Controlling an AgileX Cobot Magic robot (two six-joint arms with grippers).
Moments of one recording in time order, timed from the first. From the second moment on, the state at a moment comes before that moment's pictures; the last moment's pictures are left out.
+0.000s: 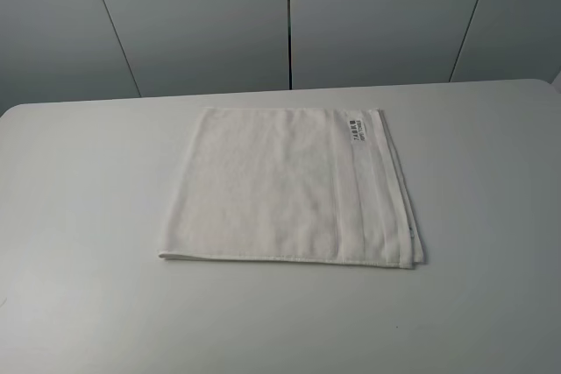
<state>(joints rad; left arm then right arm) -0.05 0.41 -0.66 0.06 1.01 0.16 0.07 0.42 -0.68 0.09 1.10 -0.17</state>
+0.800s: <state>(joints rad) -0.32 1.32 -0.78 0.01 0.70 0.71 0.18 1.17 -0.77 0.38 0.96 -0.72</state>
